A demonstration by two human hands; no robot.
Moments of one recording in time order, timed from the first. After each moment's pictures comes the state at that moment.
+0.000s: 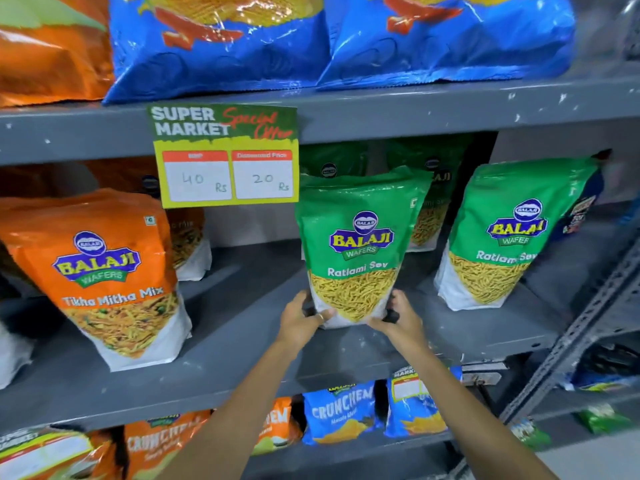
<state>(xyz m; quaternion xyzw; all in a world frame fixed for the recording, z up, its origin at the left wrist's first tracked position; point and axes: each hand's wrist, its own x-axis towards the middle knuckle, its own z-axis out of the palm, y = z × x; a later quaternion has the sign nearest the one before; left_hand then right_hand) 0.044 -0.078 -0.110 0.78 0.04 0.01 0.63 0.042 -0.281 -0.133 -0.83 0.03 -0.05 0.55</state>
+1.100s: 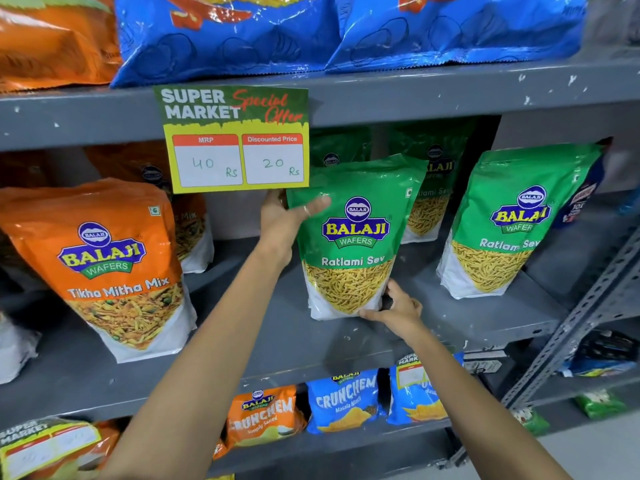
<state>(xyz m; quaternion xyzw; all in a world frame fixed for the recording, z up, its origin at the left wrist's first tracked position) 0.074 -0.063 0.039 0.63 0.00 0.13 0.77 0.061 -0.272 -0.136 -0.85 0.06 0.03 0.52</state>
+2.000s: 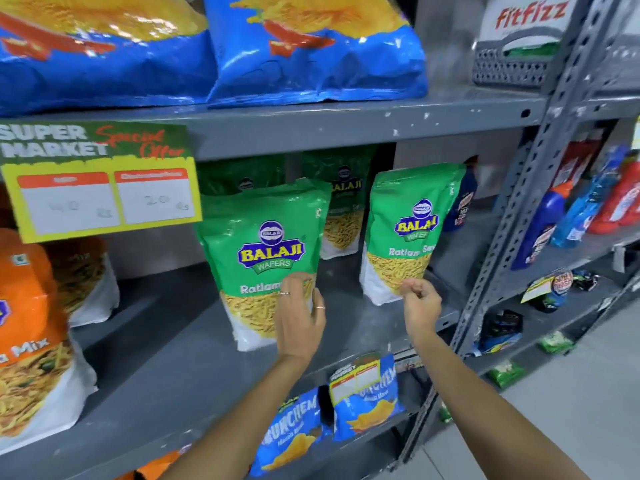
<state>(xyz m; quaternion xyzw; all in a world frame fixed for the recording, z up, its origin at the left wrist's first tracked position) 0.021 -0.186 -0.063 0.82 -0.14 0.31 0.45 0.032 -0.387 -0.094 -0.65 0.30 -0.32 0.63</state>
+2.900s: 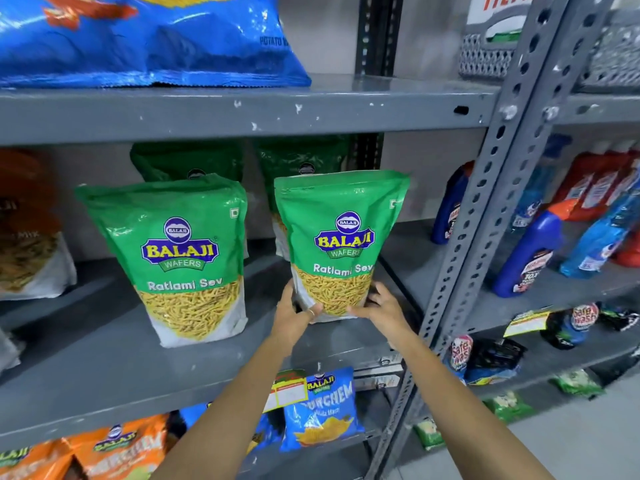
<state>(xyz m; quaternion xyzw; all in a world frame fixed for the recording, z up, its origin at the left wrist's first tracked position) 0.071 -0.304 -0.115 0.73 0.01 -0.04 0.68 0.066 -0.491 -0.108 -0.76 0.09 0.02 0.64</state>
